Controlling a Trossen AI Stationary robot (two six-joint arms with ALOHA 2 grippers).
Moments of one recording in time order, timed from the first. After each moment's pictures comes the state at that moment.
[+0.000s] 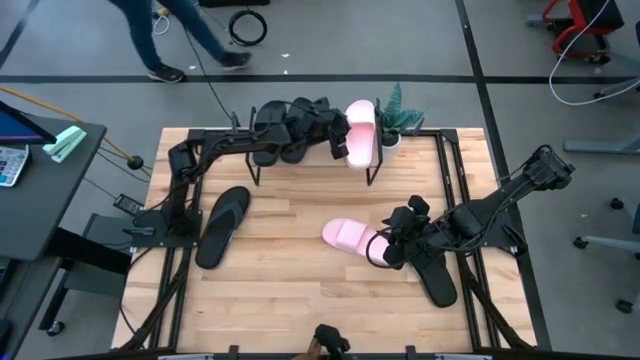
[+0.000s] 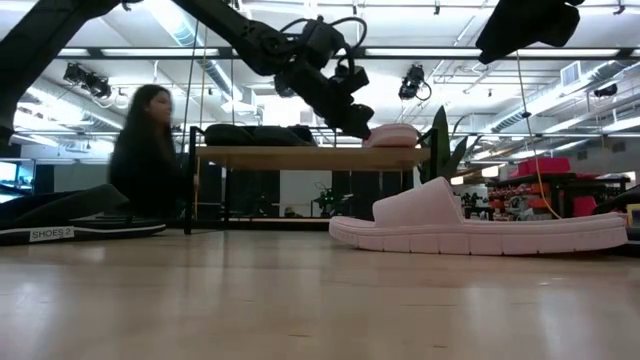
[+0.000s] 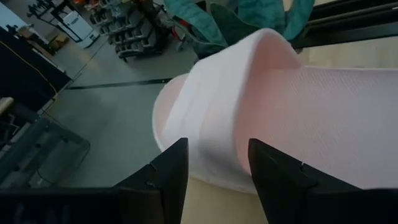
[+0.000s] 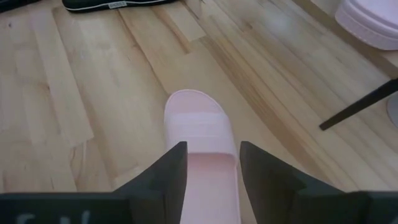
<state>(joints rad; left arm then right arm) 0.42 2.03 1.56 0.08 -0.27 0.43 0.53 1.24 1.04 -0.83 0.66 0.90</state>
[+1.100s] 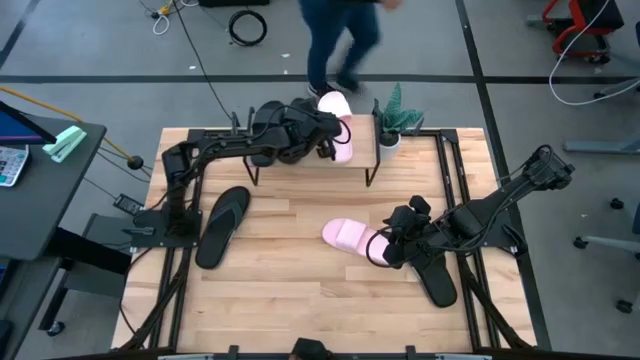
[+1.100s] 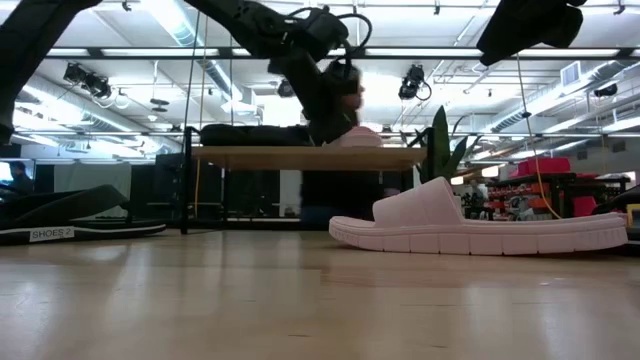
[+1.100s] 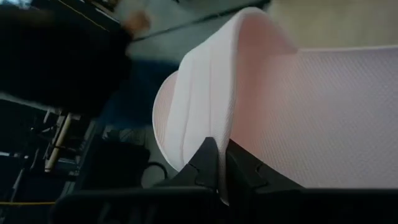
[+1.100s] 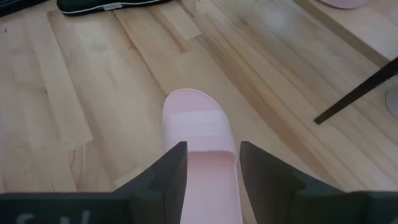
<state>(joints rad) 0.37 1.96 1.56 -0.17 -0.68 0.54 0.53 1.24 1.04 -0.84 0.67 0.94</state>
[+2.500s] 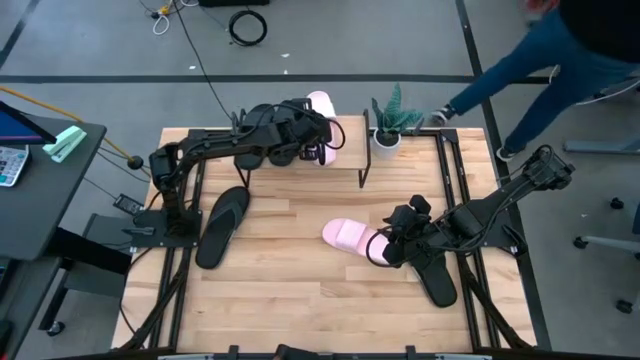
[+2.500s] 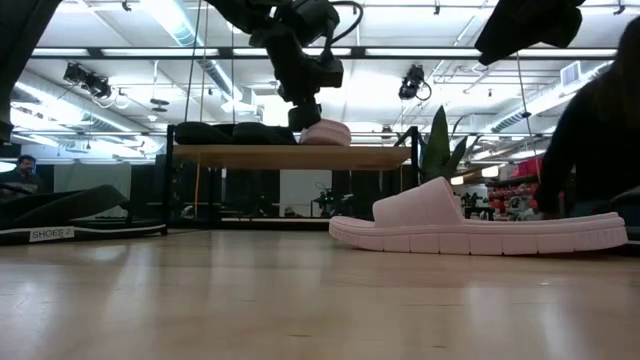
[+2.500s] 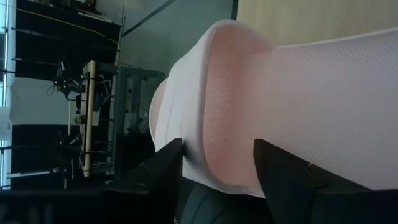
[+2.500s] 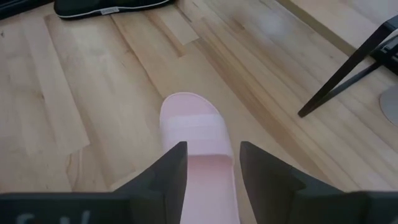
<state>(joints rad) 0.35 1.86 1.56 -0.42 -0.73 0.70 0.53 1.24 1.04 -0.84 0.68 0.94</state>
